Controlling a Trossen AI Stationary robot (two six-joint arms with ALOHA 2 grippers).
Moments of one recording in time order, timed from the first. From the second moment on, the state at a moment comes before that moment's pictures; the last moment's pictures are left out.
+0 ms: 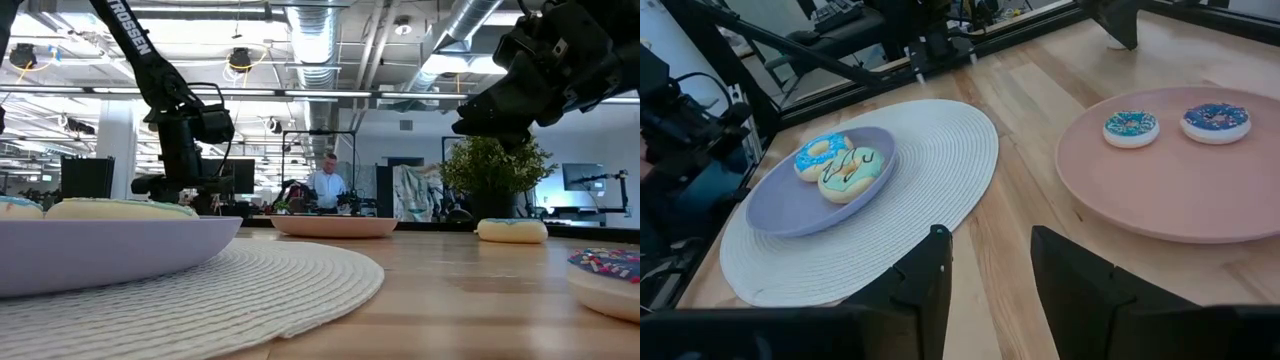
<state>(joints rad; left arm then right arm) 0.85 1.65 0.80 -0.32 -0.19 -0.51 0.24 1.00 0.22 0.45 0.26 0.36</state>
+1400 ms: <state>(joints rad) 0.85 1.65 0.80 -0.32 -0.17 -0.51 0.24 1.00 0.22 0.45 0.26 0.36</state>
